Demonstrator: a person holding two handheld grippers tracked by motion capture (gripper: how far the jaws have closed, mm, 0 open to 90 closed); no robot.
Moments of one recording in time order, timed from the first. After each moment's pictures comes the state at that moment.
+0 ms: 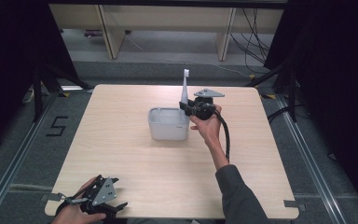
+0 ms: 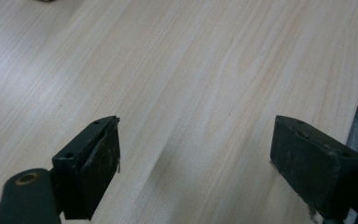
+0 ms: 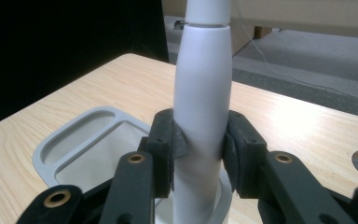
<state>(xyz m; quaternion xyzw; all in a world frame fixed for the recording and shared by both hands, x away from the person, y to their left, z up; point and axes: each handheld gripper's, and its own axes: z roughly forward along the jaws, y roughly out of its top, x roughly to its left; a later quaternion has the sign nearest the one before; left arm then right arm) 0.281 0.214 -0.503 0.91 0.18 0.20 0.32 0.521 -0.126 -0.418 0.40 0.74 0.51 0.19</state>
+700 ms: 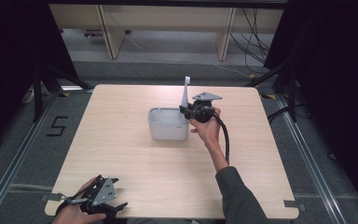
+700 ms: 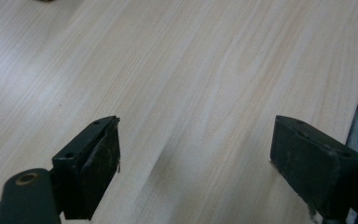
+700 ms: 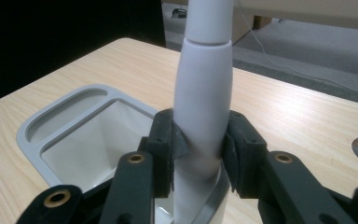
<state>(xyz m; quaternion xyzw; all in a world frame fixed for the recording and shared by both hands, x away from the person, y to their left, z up) 0.281 0.214 -0.503 0.91 0.18 0.20 0.32 0.520 -0.126 -0.428 0.40 0.75 0.49 0.19</state>
